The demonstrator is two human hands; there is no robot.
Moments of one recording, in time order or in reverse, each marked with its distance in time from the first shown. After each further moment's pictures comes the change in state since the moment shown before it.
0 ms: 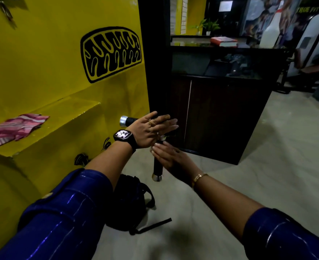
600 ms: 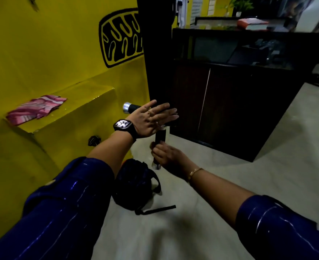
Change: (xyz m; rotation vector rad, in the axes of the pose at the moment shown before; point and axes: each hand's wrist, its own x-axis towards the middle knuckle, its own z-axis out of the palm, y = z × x) left_hand 0.006 0.009 -0.013 0.048 -0.029 -0.067; right_hand -0.012 -0.008 0.023 0.154 0.021 -0.106
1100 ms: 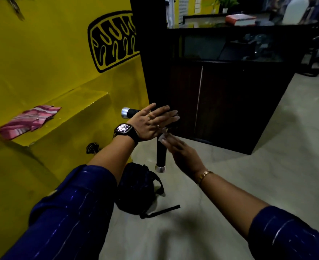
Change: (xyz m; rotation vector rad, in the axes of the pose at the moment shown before) left_hand -0.001 -0.003 0.007 0.009 0.026 0.015; right_hand -0.014 0.004 -0.016 0.301 0.148 0.502
